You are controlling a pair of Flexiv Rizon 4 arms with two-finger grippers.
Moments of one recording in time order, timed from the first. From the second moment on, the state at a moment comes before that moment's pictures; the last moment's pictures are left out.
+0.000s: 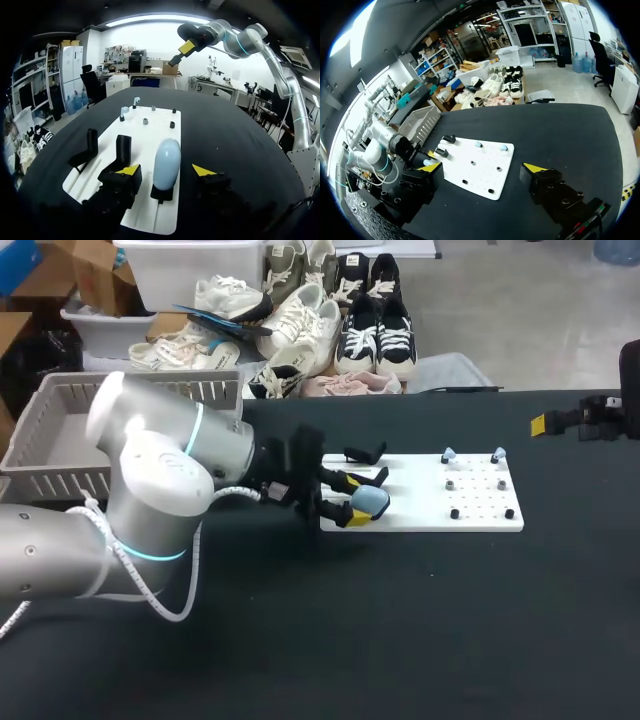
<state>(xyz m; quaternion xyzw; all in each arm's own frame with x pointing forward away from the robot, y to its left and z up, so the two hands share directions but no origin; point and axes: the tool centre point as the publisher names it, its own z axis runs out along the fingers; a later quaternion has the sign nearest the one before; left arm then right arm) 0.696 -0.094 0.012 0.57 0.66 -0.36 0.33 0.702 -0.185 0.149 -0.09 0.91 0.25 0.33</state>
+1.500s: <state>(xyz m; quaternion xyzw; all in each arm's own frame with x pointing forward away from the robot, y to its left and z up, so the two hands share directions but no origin) 0.697 -0.096 0.011 0.58 0.65 -0.35 0.34 0.702 -0.185 0.149 -0.09 0.91 0.25 0.33</state>
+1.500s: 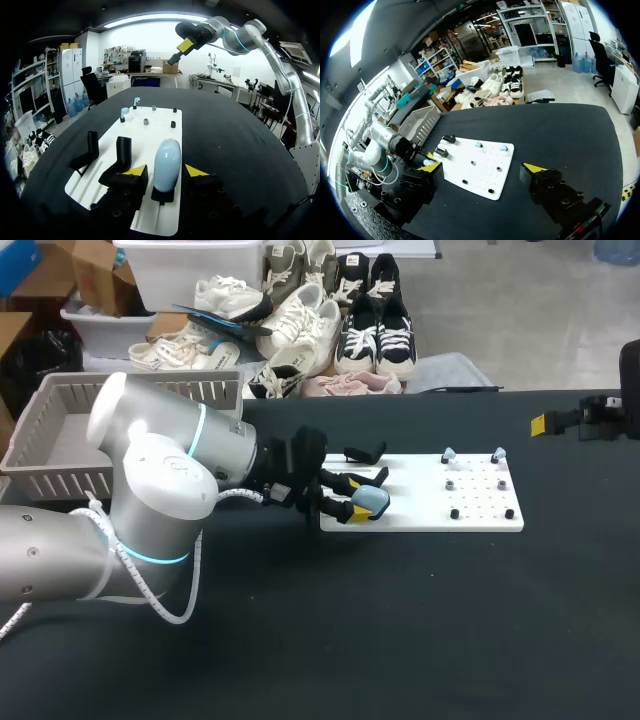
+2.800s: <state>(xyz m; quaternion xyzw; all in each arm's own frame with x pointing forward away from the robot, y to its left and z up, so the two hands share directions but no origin) 0.696 -0.097 0.011 0.58 0.65 -0.35 0.34 0.702 -0.185 0.149 -0.09 0.91 0.25 0.33</state>
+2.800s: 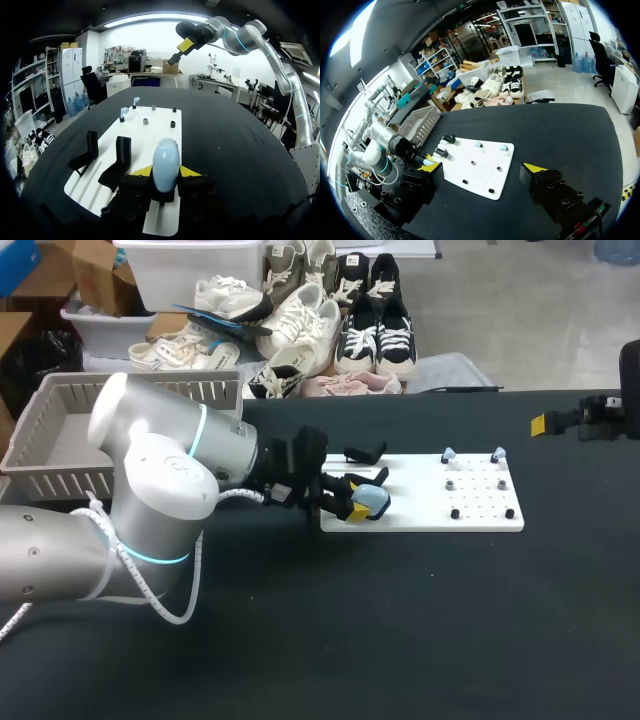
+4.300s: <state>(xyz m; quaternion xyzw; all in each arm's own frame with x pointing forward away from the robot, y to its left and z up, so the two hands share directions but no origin) 0.713 -0.135 0.089 0.54 0.66 -0.35 0.39 0.700 -0.182 0.148 -0.09 0.91 0.25 0.33</state>
